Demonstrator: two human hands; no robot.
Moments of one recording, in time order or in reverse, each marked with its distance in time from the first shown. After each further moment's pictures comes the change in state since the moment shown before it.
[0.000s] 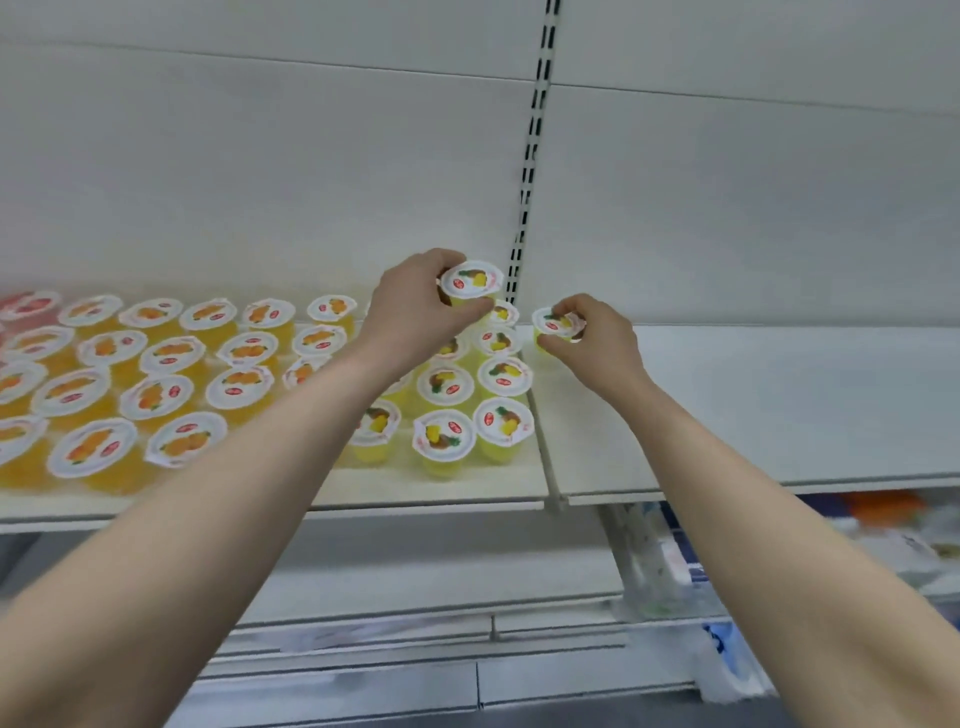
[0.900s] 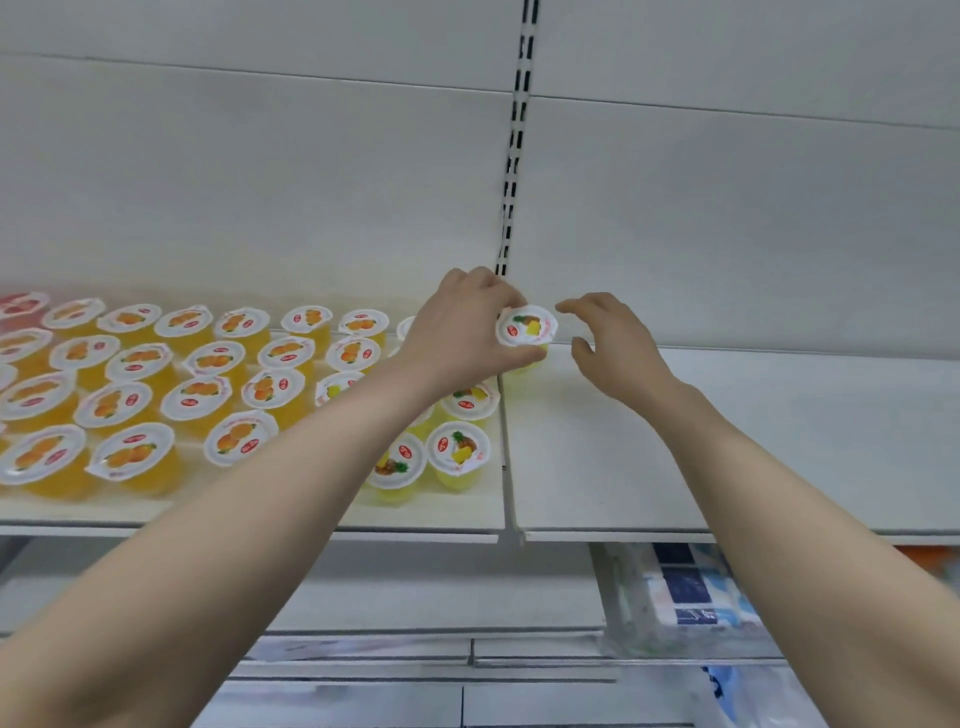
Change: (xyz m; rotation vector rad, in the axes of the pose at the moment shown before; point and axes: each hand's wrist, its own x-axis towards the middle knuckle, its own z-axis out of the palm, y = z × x) left_hand 0.023 0.033 0.063 0.392 -0.114 0.227; right_hand 0.039 0.046 -0.036 -0.274 -0.093 -0.308
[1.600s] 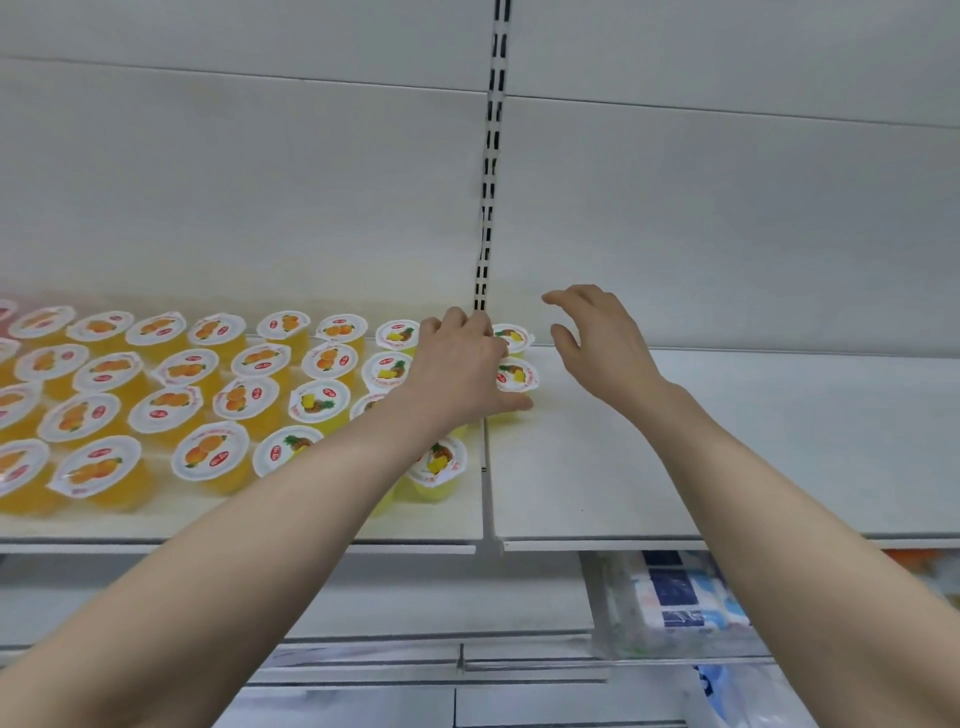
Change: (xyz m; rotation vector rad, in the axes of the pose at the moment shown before) left_hand 0.002 0.004 0.043 0.389 -0.143 0.004; right_hand 0.003 -0.002 -0.008 -0.025 0.075 -0.046
